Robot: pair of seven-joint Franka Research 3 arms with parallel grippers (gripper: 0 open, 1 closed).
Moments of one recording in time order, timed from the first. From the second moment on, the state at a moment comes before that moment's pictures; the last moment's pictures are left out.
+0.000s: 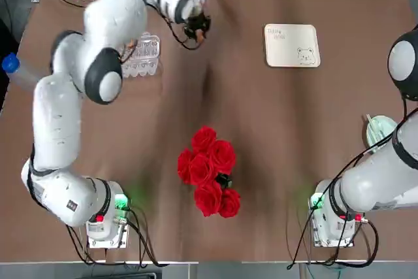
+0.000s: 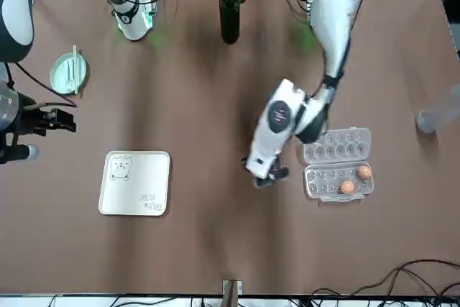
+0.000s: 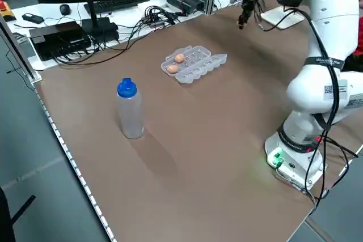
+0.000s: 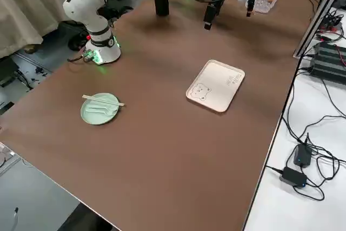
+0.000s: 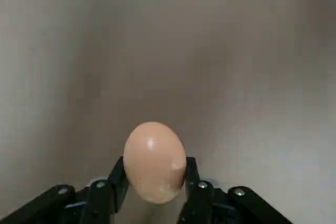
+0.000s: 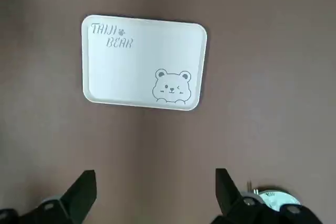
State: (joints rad) left arm -0.56 0.78 -0.12 -1.37 0.02 2.28 -0.91; right arm 0.07 0.33 -0.07 -1.25 0.03 1.44 -0.07
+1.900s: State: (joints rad) left arm -0.68 0.85 -0.11 -1.30 -0.03 2.36 -1.03; right arm 0.17 0.41 -0.06 -1.28 0.02 1.45 -0.07
